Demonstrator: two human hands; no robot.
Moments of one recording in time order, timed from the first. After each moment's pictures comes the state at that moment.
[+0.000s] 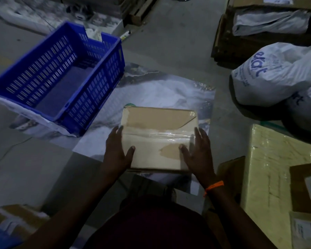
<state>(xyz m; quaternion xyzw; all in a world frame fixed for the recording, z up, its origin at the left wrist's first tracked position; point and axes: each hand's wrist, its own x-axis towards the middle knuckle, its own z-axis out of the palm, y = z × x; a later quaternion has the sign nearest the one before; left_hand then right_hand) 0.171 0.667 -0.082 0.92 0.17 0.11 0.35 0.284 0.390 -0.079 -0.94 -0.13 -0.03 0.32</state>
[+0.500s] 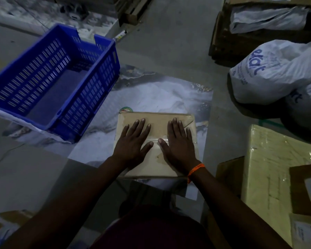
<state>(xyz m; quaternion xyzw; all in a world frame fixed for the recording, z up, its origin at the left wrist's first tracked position) 0.250 0.658 -0.100 0.99 -0.01 -0.03 0.11 0.323 0.447 -0.096 -0.95 -0.25 0.08 0.13</state>
